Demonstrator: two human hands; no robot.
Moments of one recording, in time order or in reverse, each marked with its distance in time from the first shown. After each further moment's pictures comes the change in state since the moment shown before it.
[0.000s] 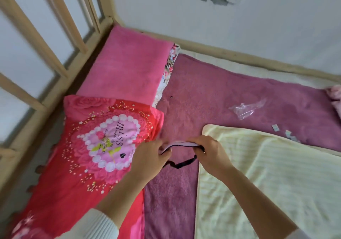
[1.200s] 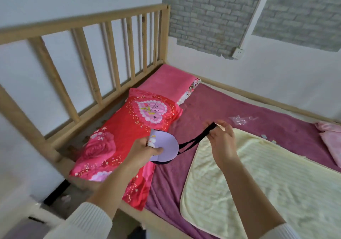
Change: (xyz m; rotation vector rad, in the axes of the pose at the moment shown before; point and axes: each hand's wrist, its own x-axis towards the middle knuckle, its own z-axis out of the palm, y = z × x) left_hand -0.418 0.114 -0.041 -0.760 0.247 -0.346; right_hand -0.363 -0.092 -0.051 1.168 0.224 0.086
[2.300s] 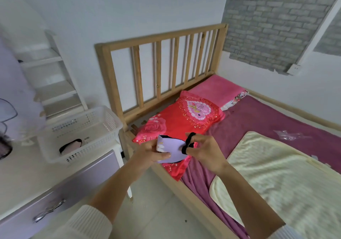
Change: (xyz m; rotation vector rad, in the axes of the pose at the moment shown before) left_hand -0.239 -0.026 -0.065 -0.142 0.151 0.026; right_hand -0.209 0.007 0.041 -0.691 -0.837 -0.257
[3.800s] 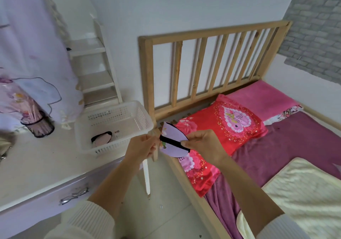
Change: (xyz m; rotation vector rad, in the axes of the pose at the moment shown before) left_hand 0.047 -0.011 -0.101 -0.120 0.620 -0.225; right_hand 0.132 0.002 0.076 0.052 -0.241 0.038
